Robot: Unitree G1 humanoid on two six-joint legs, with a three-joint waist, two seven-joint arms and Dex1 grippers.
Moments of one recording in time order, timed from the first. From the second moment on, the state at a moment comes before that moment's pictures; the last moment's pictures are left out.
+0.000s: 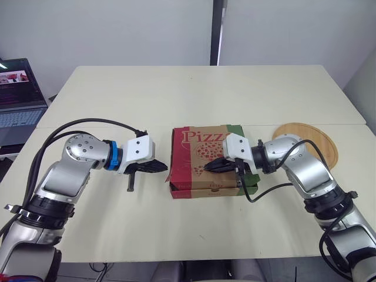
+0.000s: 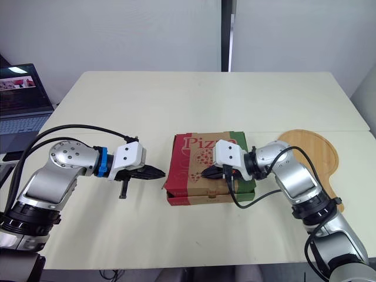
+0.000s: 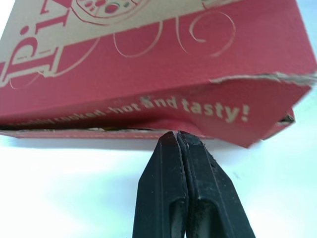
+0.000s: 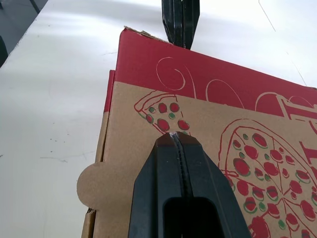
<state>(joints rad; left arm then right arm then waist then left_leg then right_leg) -0.49 0.88 -0.16 -0.04 -0.17 0.28 -1.34 -0.64 -0.56 0.35 -0.15 0.18 0.42 1.20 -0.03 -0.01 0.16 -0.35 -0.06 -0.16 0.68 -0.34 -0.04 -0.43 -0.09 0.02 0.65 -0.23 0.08</state>
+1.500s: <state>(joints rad) -0.45 0.90 -0.14 -0.10 -0.22 0.38 -1.30 -0.62 -0.57 0.37 -0.15 0.17 0.42 1.19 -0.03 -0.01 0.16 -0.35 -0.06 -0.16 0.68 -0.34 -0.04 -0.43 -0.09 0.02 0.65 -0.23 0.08</state>
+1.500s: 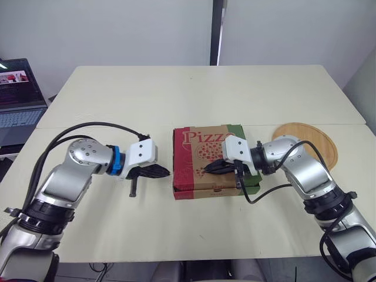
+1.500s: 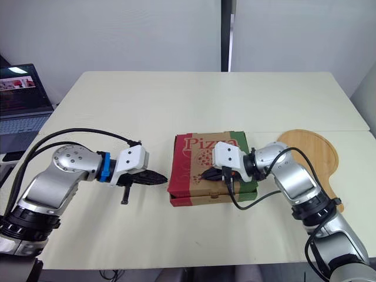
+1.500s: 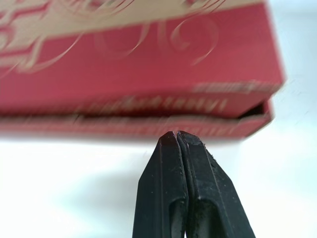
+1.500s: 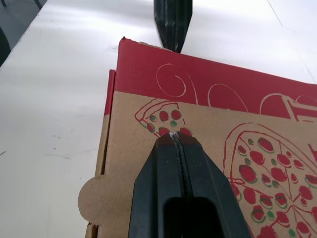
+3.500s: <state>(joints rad) -0.16 0.64 -0.04 -0.22 -0.26 0.57 -0.84 -0.08 -0.74 0.08 -0.38 0.15 0.47 0.91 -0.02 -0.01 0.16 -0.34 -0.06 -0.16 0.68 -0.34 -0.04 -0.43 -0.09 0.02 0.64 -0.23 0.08</state>
